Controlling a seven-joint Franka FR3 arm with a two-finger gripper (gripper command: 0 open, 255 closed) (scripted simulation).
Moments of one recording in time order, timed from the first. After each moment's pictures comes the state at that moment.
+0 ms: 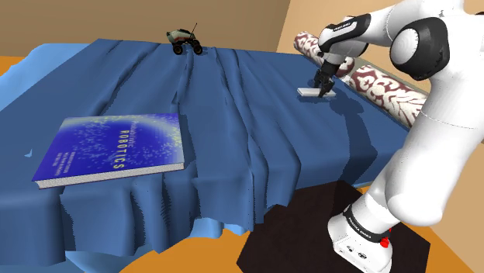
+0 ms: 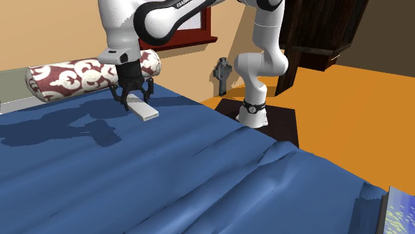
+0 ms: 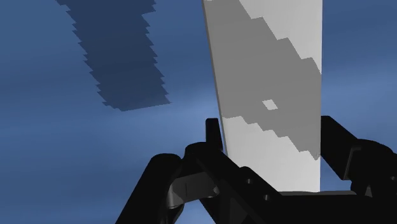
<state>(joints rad) 0.17 0.24 -0.92 -1.89 0.22 2.05 -1.78</state>
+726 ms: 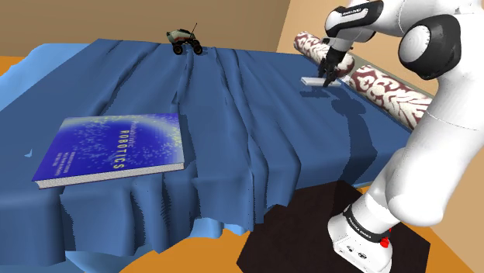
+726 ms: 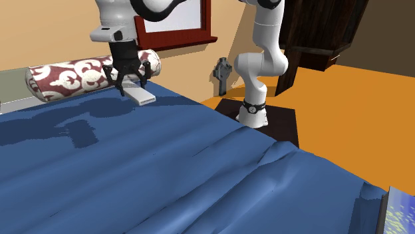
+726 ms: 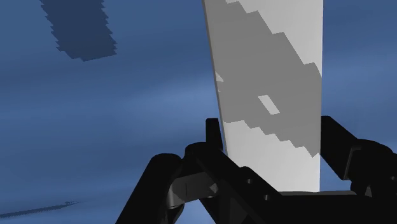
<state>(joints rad) 0.19 0.20 -0.94 -1.78 0.17 1.91 -1.75</state>
